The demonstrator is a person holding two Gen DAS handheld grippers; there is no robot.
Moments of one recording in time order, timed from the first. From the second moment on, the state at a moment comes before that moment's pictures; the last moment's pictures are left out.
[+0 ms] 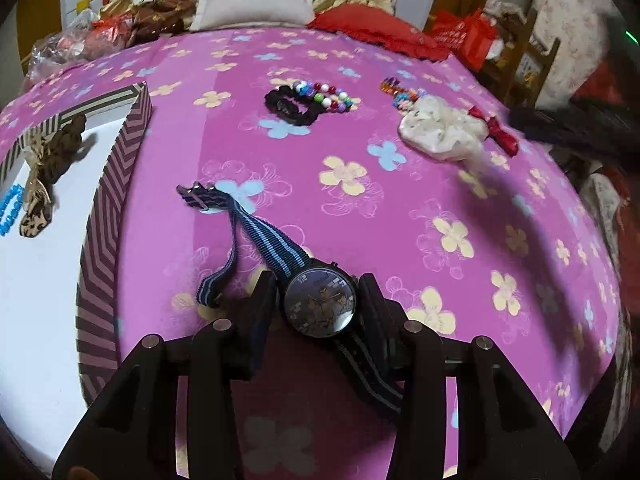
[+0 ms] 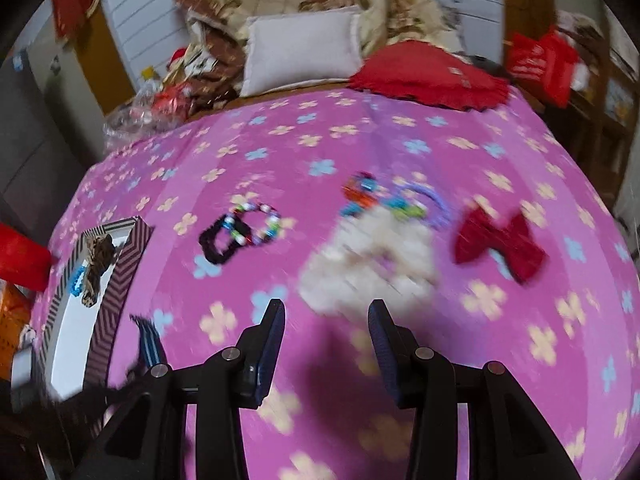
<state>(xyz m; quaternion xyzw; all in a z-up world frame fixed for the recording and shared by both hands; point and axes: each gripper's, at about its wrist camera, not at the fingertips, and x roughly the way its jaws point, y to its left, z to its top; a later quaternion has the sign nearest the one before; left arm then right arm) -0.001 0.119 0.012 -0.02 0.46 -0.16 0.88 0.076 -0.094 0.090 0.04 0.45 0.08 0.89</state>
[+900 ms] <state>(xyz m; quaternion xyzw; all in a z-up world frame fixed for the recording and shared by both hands) 0.005 0.137 0.012 -0.12 0.46 -0.20 0.86 0.196 -0.025 0.043 0.01 0.51 0.08 0.86</state>
